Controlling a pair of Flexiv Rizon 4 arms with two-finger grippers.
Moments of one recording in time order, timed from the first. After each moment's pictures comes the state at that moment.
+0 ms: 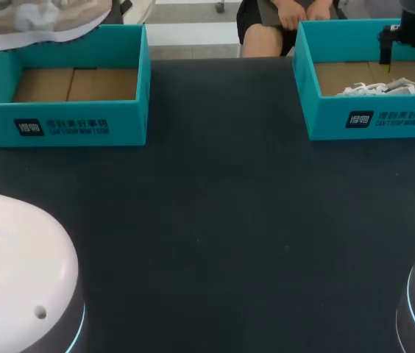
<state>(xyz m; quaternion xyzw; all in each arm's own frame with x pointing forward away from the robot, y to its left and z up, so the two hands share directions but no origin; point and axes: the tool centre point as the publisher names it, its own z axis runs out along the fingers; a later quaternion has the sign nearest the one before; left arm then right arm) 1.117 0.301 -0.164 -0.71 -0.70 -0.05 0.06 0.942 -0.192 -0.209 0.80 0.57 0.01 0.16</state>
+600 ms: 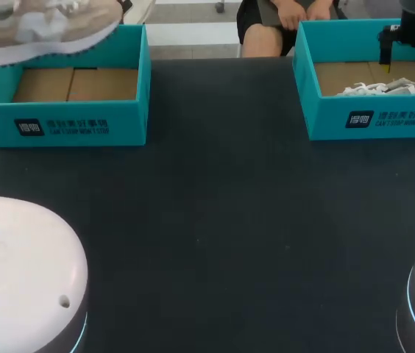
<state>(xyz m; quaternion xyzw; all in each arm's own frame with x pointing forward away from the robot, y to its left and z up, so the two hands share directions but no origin) 1.001 0.269 -0.129 -0.64 -0.76 -0.06 0.12 0.942 -0.192 -0.209 0.80 0.57 0.01 0.16</state>
